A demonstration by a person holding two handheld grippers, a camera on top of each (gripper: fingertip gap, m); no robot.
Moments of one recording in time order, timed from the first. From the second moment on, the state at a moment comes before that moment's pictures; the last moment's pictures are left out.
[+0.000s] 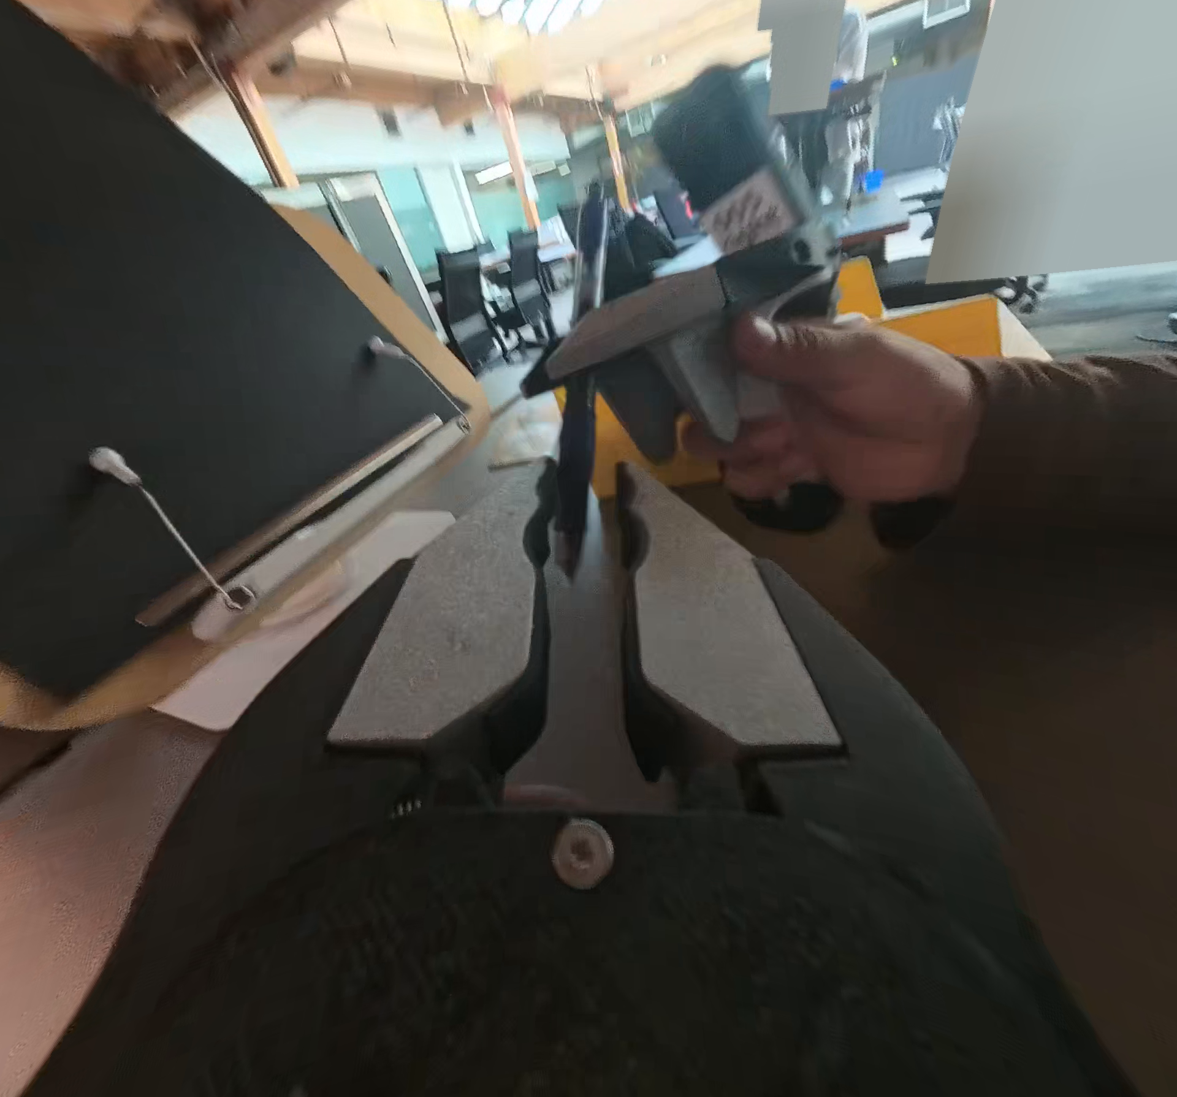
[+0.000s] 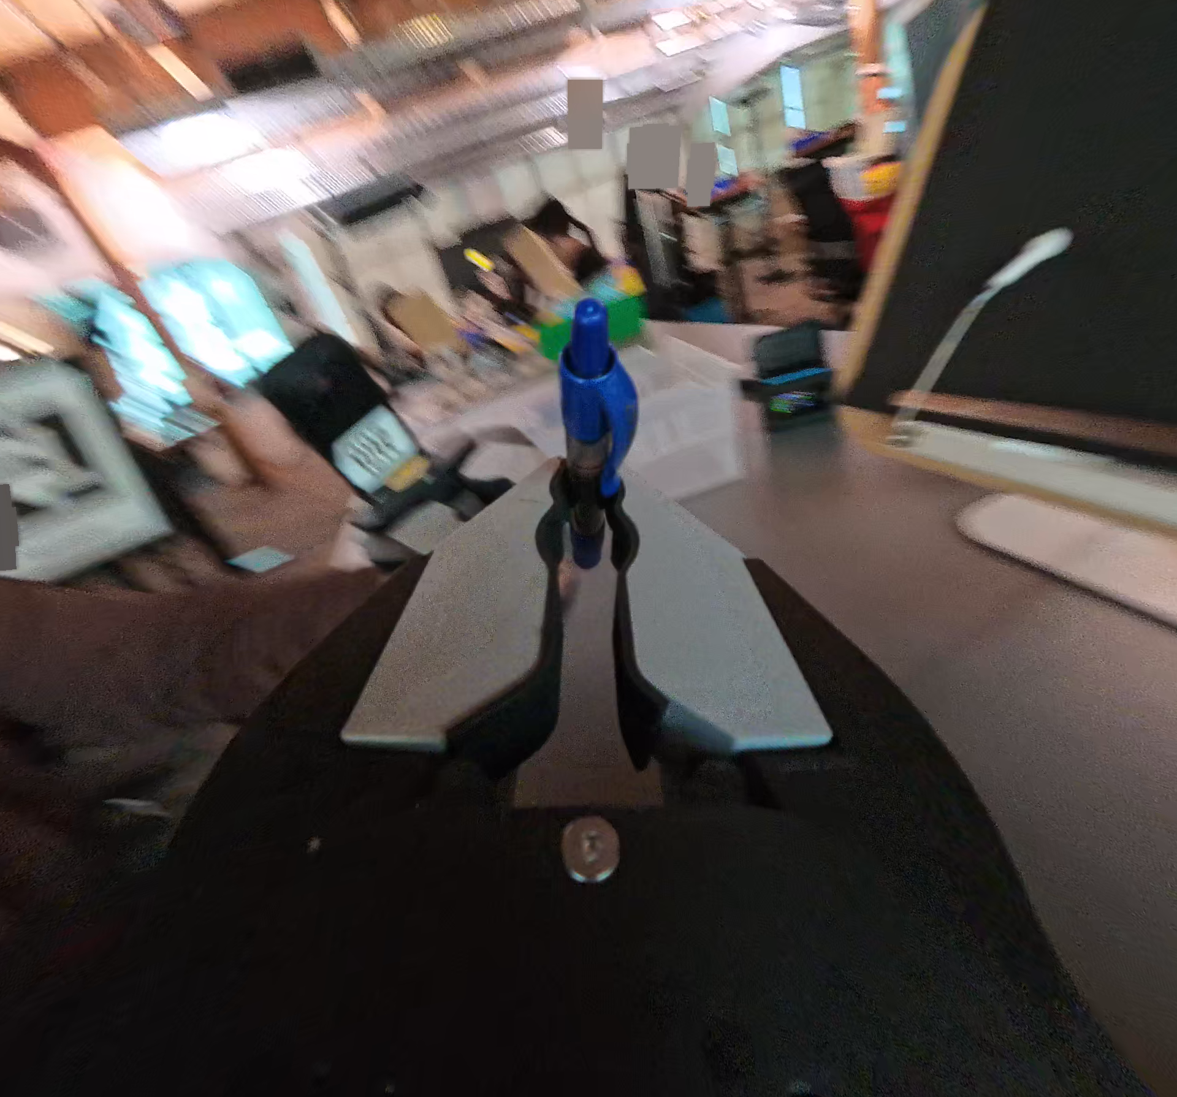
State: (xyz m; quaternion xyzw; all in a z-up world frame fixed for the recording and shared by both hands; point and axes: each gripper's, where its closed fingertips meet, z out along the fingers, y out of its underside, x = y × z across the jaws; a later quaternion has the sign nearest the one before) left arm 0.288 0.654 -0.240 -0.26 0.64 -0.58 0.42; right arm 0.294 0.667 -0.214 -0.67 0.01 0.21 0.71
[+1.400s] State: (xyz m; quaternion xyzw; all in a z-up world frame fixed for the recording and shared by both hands) left arm 0.258 0.673 -0.174 -0.25 0.47 -0.71 0.45; right arm 0.276 0.675 -0.199 -0.52 0.10 0.47 0.70
